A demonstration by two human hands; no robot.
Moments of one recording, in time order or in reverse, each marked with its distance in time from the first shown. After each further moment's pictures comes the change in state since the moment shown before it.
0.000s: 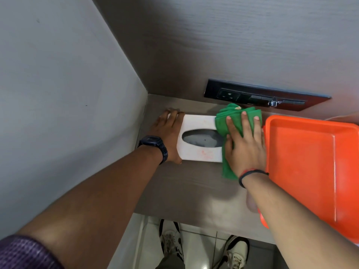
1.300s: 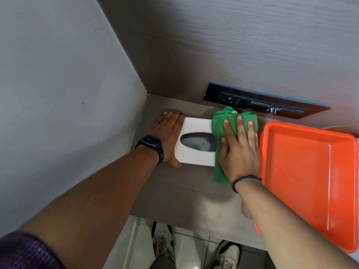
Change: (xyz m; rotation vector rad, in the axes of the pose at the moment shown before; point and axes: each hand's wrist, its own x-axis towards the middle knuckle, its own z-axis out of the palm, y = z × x) left_hand 0.003 0.006 -0.010 0.081 0.007 0.096; right_hand 0.001 -0.007 0.003 0.032 0.019 0.018
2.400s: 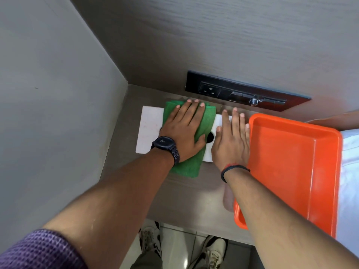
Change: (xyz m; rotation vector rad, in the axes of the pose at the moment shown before) left_hand 0.034 0.089 0.014 -0.084 0.267 -0.003; right_hand 0.007 0.032 0.011 0.049 0.026 0.062
